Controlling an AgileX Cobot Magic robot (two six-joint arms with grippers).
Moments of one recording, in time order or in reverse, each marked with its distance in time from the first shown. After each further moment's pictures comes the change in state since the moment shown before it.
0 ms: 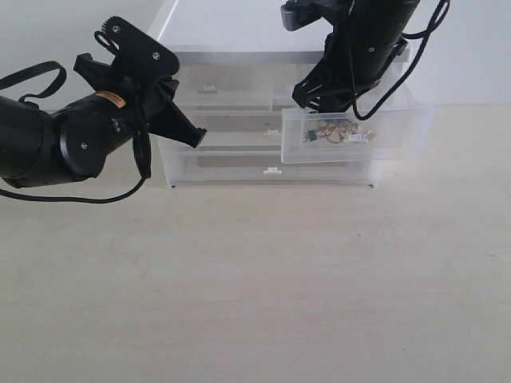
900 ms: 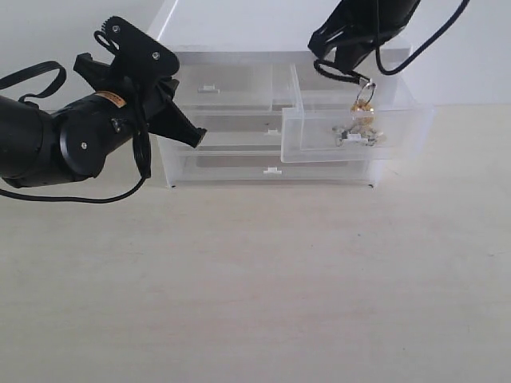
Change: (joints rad) left arm 0.000 0.000 0.000 0.000 0.000 0.000; right arm 0.000 -0.146 -0.043 -0.009 0.066 -0.053
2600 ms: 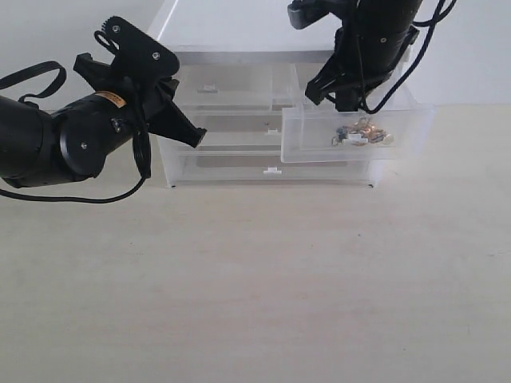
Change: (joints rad) left arm 0.000 0.000 0.000 0.000 0.000 0.000; right arm 0.000 0.134 -0.005 -0.061 0.028 0.044
